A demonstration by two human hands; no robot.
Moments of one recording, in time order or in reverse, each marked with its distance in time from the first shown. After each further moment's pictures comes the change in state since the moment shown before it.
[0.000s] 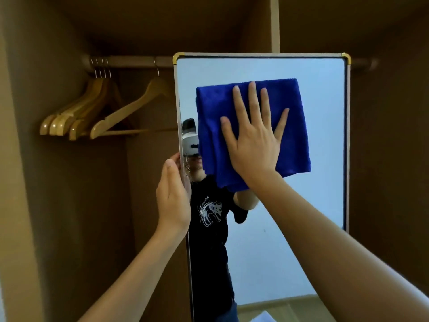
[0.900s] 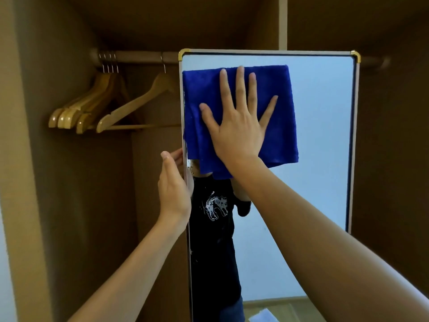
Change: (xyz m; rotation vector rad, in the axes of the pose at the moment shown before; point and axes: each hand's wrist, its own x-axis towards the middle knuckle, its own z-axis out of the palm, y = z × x) left_hand 0.006 0.008 0.004 -0.011 0.043 -0.074; right_hand 0.019 -0.035 0.004 0.002 -0.022 0.004
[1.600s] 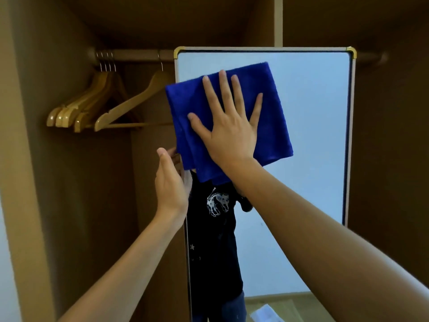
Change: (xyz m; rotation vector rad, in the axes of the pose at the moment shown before) left_hand -0.004 0.006 0.003 -0.084 -0.021 -0.066; right_hand -0.010 0.001 0.000 0.002 -0.055 -0.133
